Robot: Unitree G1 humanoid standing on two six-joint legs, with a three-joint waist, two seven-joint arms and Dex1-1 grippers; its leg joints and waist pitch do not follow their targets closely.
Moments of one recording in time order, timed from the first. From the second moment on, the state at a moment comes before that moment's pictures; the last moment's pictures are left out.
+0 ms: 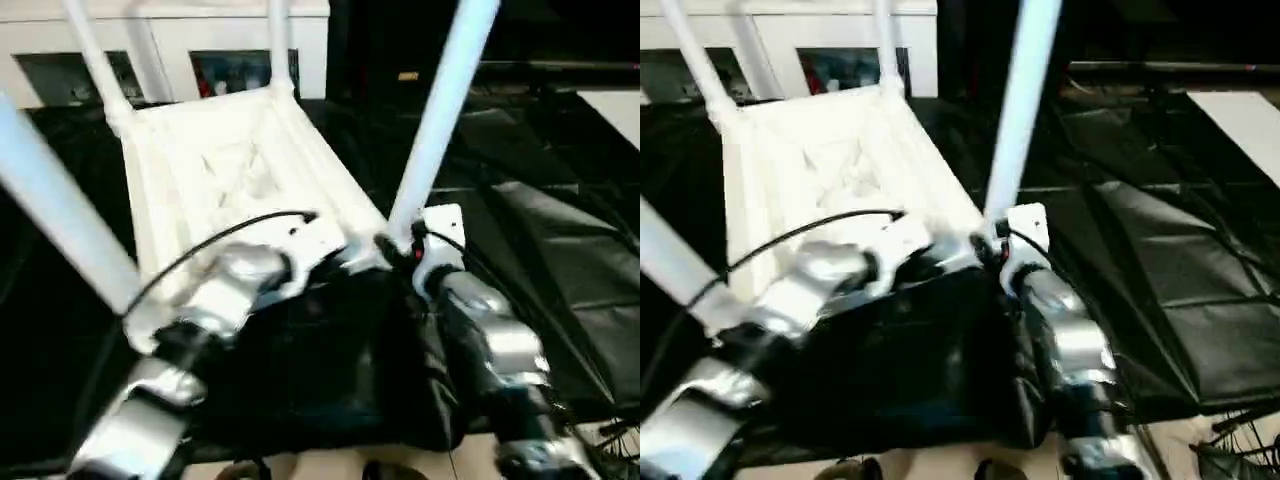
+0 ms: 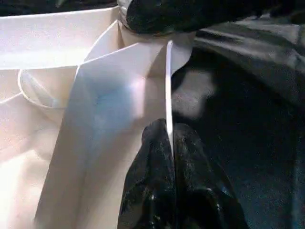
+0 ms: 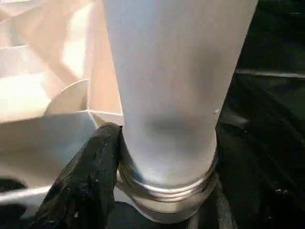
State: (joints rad) left arm -0.70 0.16 -0.33 0.58 0.13 0.30 -0.77; right arm -0.43 -0.04 0.01 0.26 0.08 0.42 0.12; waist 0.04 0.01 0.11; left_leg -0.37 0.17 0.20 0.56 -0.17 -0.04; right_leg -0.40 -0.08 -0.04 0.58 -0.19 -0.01
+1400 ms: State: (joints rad) left arm -0.52 0.48 -0.33 0.33 0.01 0.13 -1.19; right arm -0.35 -0.52 0.19 0.06 0.15 0.32 0.92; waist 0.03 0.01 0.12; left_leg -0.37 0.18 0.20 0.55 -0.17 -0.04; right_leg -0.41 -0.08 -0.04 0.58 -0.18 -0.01
